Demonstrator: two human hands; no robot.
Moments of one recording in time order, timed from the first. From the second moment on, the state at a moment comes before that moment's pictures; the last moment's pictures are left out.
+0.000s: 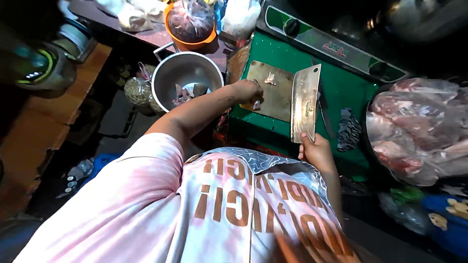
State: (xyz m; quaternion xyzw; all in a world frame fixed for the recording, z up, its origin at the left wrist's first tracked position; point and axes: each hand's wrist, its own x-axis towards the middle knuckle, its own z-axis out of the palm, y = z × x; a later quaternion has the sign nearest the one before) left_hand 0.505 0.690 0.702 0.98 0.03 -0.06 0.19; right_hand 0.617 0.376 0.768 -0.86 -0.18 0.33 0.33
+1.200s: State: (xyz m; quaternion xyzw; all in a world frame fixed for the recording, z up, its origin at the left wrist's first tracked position) left_hand 0.465 0.647 0.636 0.91 0.11 0.27 0.28; right_hand 0.558 0.417 0.733 -0.89 -0.32 0.30 0.15
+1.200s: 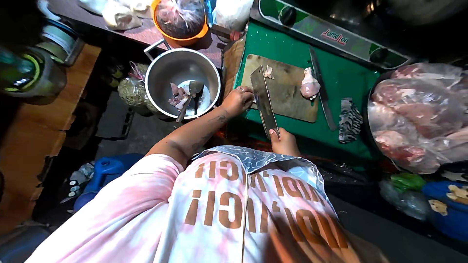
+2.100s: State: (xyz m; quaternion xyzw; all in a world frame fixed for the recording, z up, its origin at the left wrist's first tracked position) left_hand 0.495 0.651 0.657 0.93 0.16 0.13 0.30; right_hand 0.571 0.455 0.725 -0.89 -0.33 0.29 0.07
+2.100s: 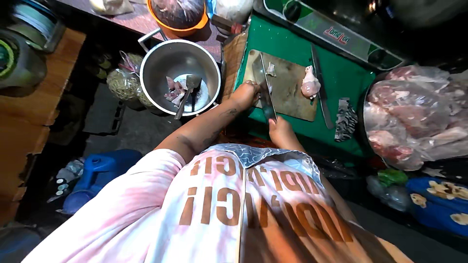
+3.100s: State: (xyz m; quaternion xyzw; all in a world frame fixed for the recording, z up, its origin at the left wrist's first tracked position) left_hand 0.520 0.632 0.694 0.89 0.23 0.12 0.37; right_hand 0.606 0.349 0.792 -0.91 -0.16 0.31 0.23
